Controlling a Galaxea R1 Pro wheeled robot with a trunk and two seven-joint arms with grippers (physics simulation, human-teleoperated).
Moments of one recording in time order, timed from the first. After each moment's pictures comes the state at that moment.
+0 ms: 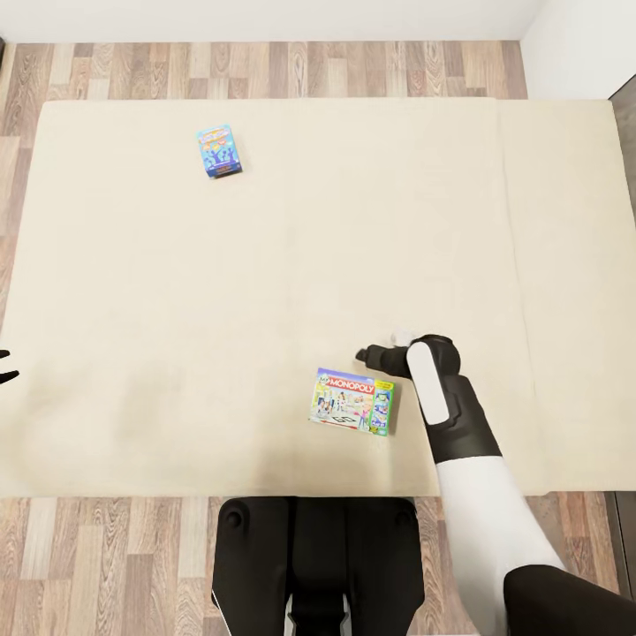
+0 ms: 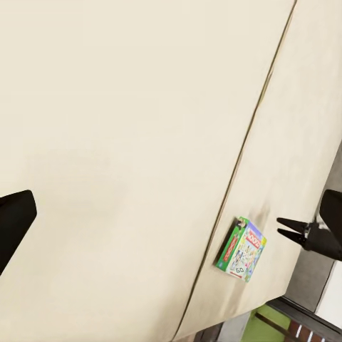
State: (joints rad) left arm -1.08 0.90 0.31 -0.31 0.14 0.74 -1.57; right arm -0.92 0.17 -0.01 -1.23 -0.47 1.04 -0.41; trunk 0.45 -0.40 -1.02
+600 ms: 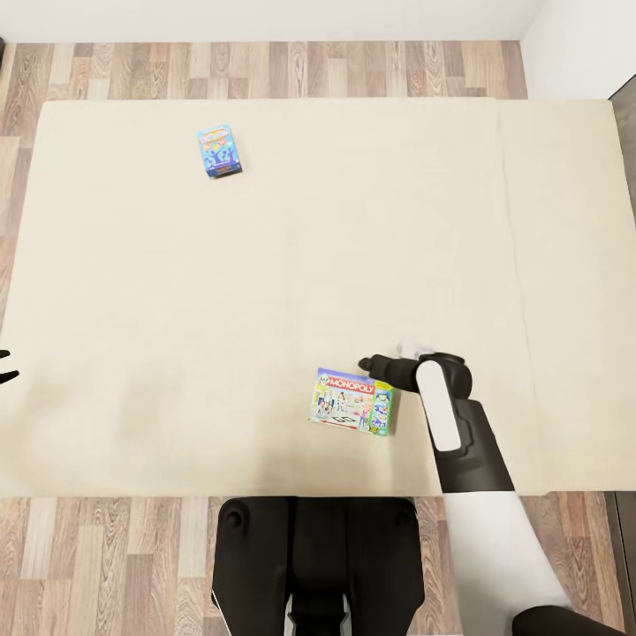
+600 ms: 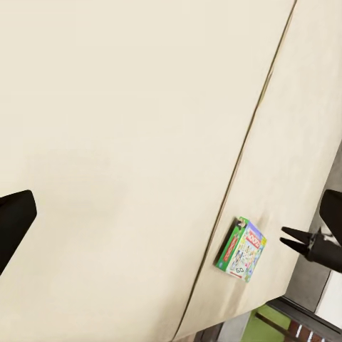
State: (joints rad) left arm -1.08 0.90 0.31 -0.31 0.14 0.74 -1.57; right arm -0.81 0.17 -0.01 -1.38 -0.50 1.04 -0.40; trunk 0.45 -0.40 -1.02
